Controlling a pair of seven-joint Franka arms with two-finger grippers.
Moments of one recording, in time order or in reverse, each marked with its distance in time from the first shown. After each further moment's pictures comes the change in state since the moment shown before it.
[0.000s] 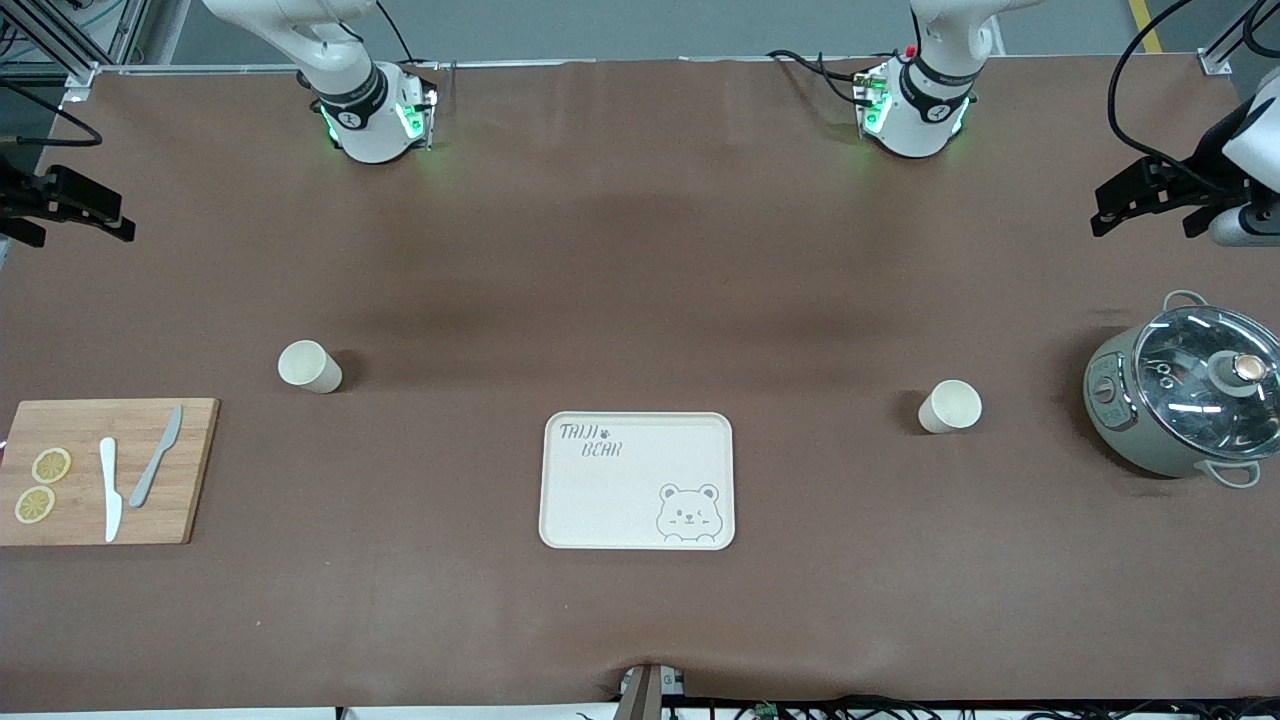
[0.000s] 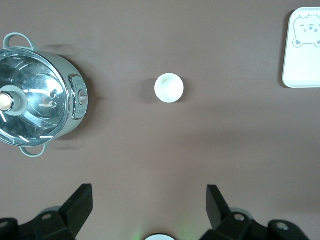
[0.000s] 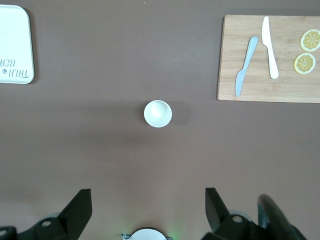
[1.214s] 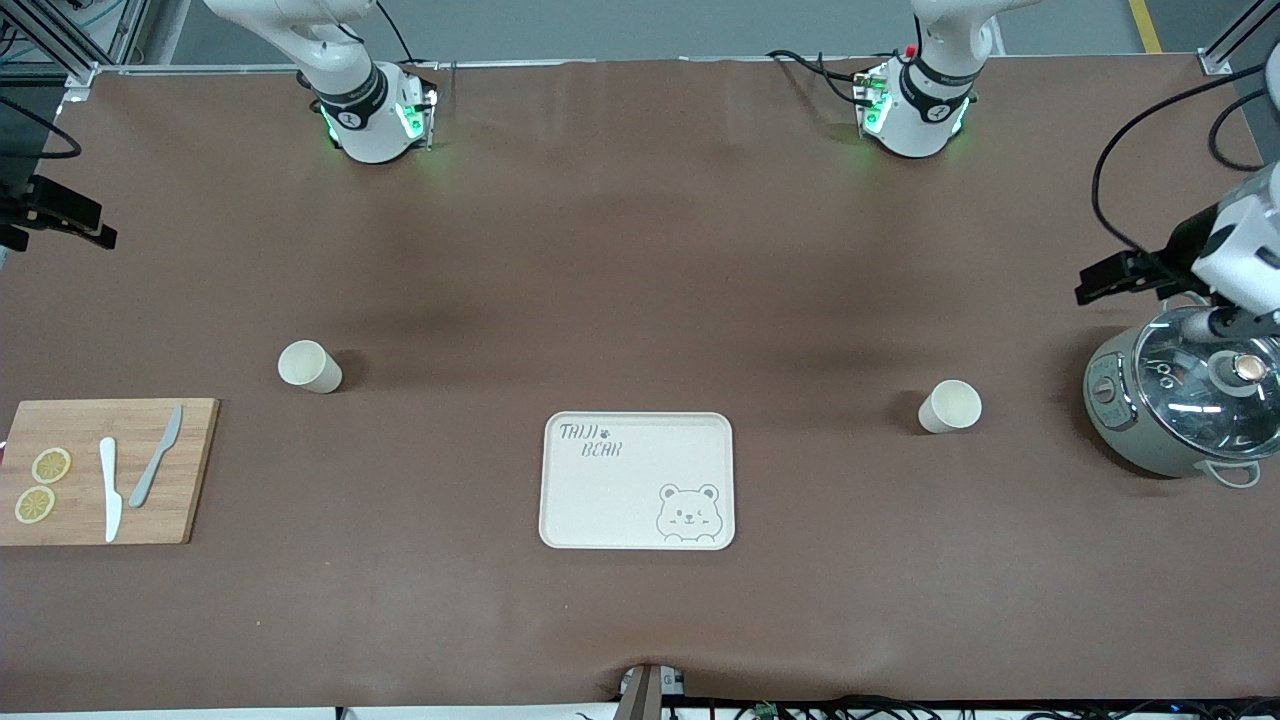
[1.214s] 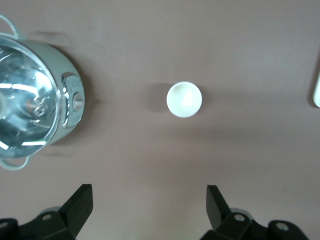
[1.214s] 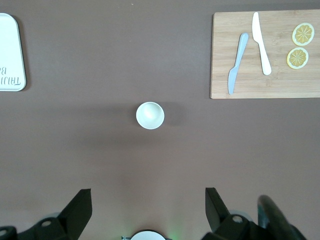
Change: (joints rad) left arm 0.037 0.122 0.002 -0.134 0.017 0.216 -0.047; right arm -0.041 0.021 -0.002 0.006 0.004 0.011 0.000
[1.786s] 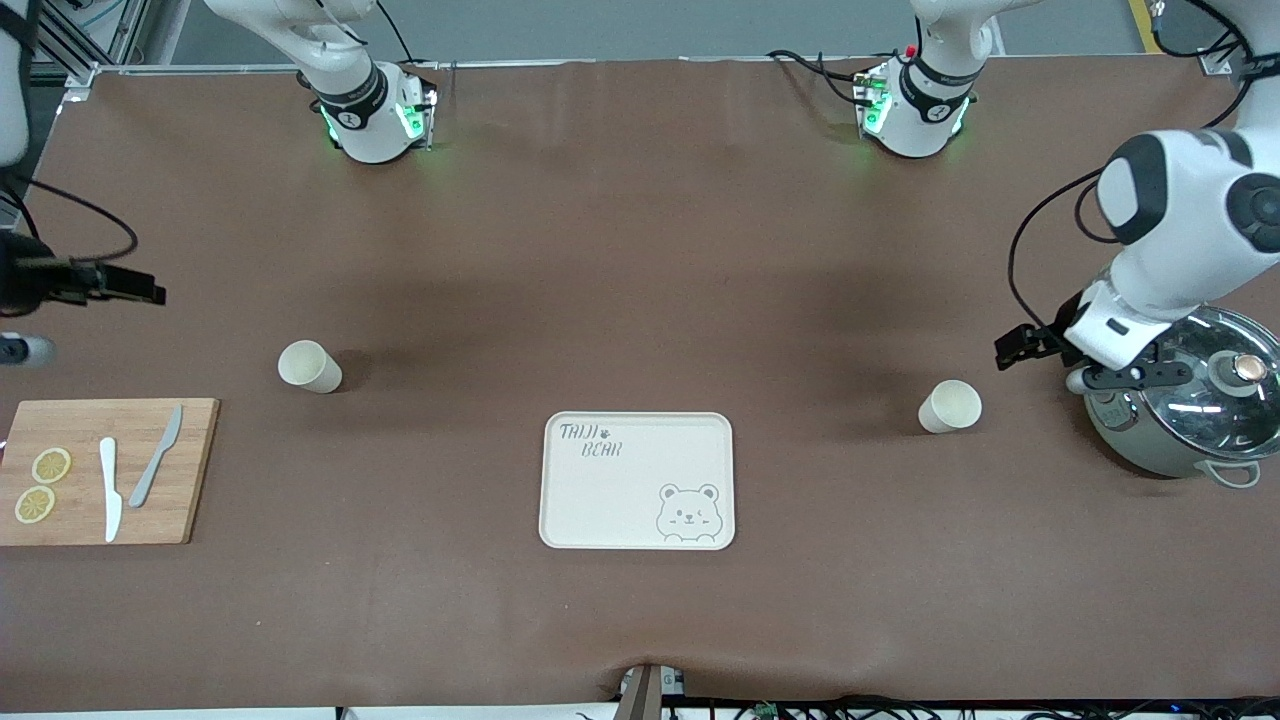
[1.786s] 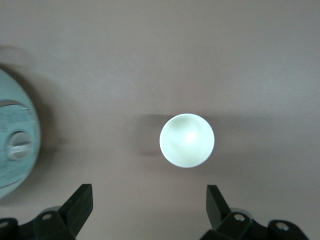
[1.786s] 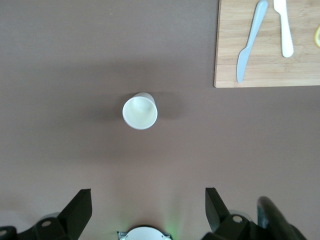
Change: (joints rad) left arm -0.001 0.079 -0.012 -0.377 0.000 0.581 -0.001; right arm -0.015 0.213 -0.002 0.003 -0.009 0.045 0.000
